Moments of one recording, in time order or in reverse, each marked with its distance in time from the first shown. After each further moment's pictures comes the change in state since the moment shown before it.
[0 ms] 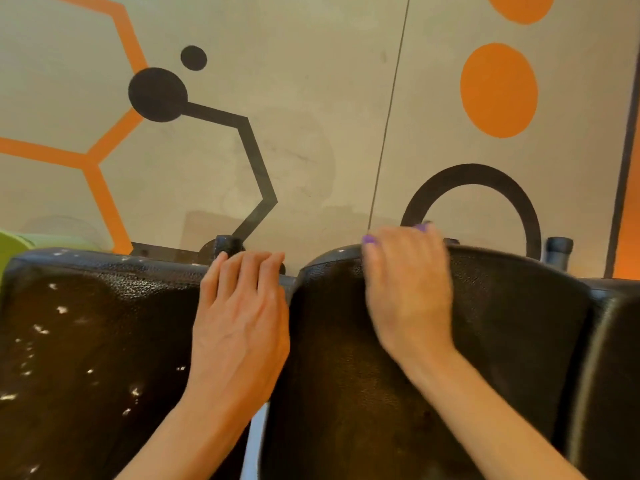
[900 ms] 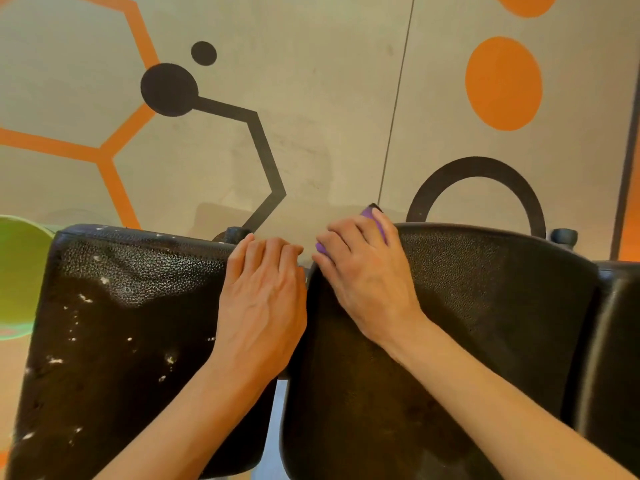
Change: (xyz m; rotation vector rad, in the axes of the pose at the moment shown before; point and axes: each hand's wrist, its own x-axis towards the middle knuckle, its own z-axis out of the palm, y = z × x) left_hand -0.001 -0.010 0.006 0.004 0.056 0.071; right_hand -0.005 -0.031 0.022 -0.045 -0.078 -0.361
